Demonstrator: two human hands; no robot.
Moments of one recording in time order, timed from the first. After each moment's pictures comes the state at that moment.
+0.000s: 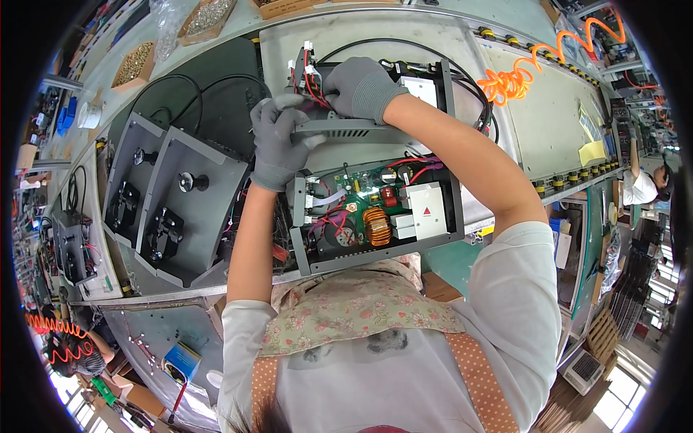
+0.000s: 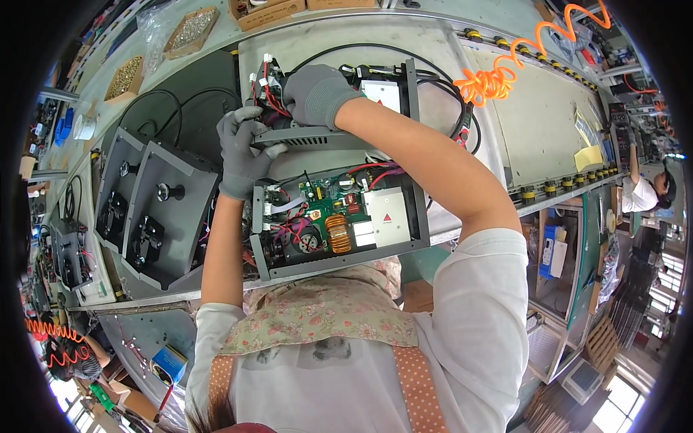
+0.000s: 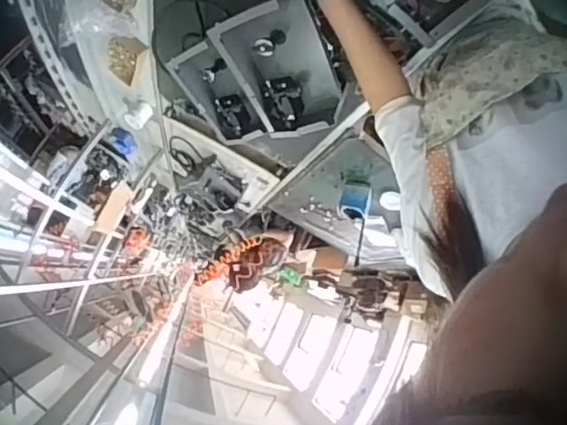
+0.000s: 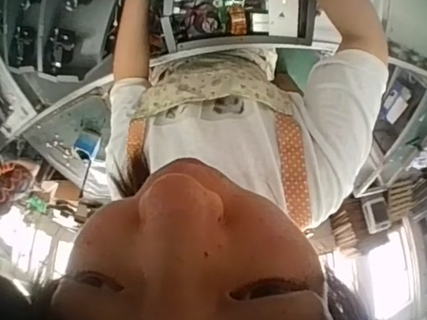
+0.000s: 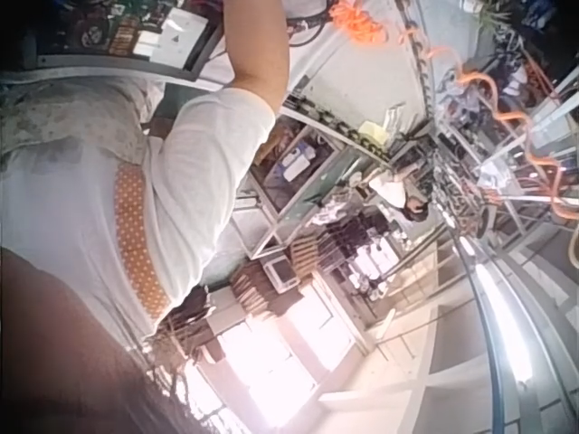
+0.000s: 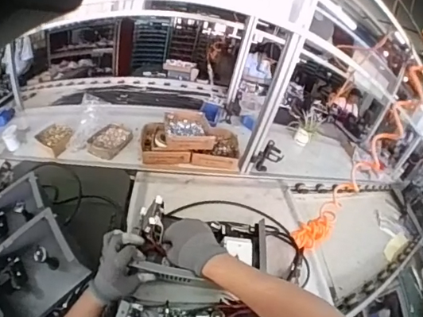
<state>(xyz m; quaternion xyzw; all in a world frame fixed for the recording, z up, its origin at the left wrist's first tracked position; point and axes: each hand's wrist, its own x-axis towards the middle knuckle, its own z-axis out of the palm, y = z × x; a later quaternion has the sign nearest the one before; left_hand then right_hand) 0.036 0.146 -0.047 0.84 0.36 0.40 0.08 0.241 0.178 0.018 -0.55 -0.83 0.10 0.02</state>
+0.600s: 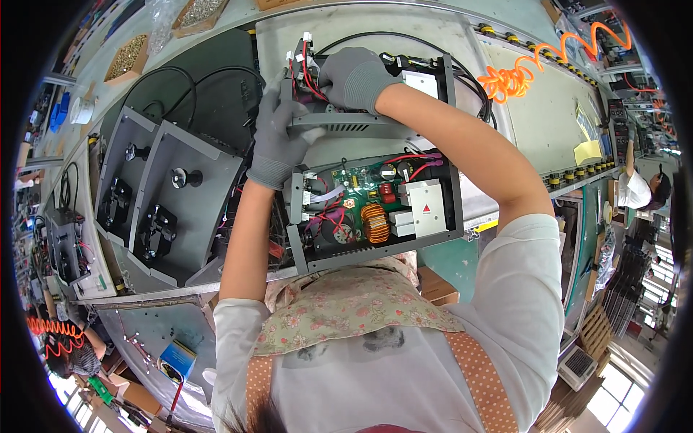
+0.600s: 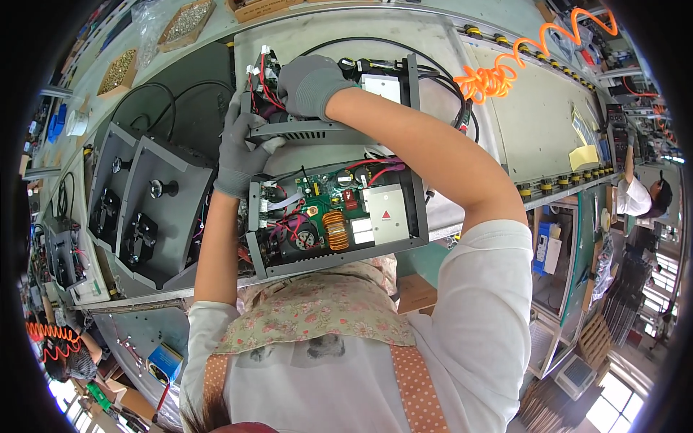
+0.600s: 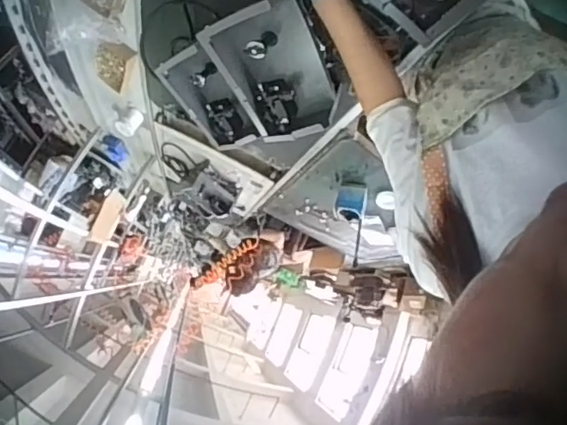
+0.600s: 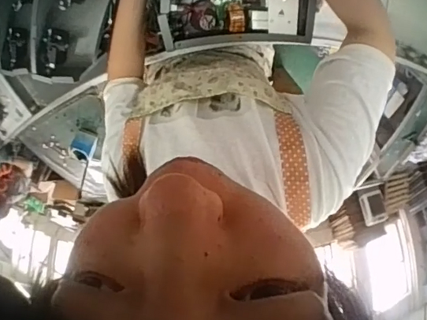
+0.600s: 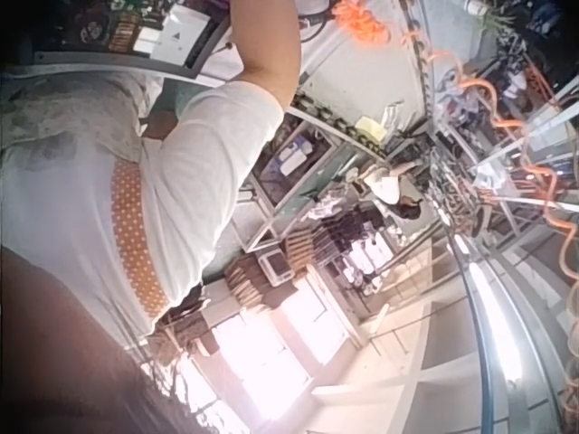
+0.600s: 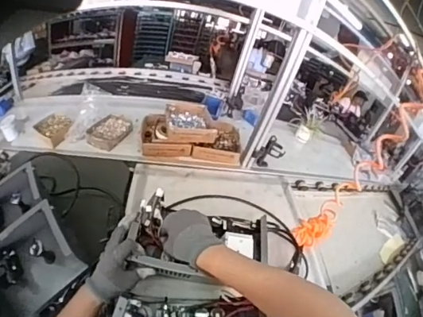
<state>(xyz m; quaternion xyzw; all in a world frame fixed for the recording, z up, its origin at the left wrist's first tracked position) 0.041 0.145 -0.050 0.78 0.39 0.44 0.22 0.231 0.187 0.023 -0.58 -0.81 0.12 -0.05</state>
